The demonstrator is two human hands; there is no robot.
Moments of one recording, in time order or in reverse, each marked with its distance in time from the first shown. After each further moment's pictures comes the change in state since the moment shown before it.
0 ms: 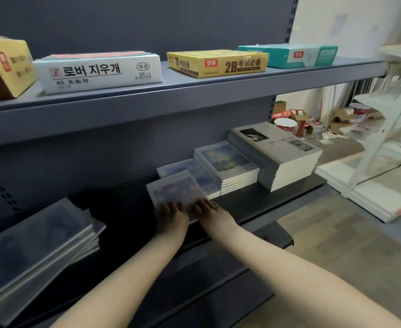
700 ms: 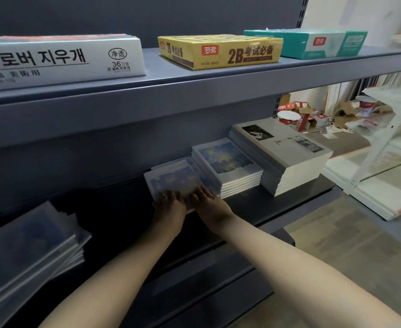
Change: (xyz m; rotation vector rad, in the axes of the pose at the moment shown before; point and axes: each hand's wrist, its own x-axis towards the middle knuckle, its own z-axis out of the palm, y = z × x) left_hand 0.040 0.003 -0.015 0.157 0.042 0.040; right_hand 0.045 0.027 -0.002 0.043 -0.121 0.067
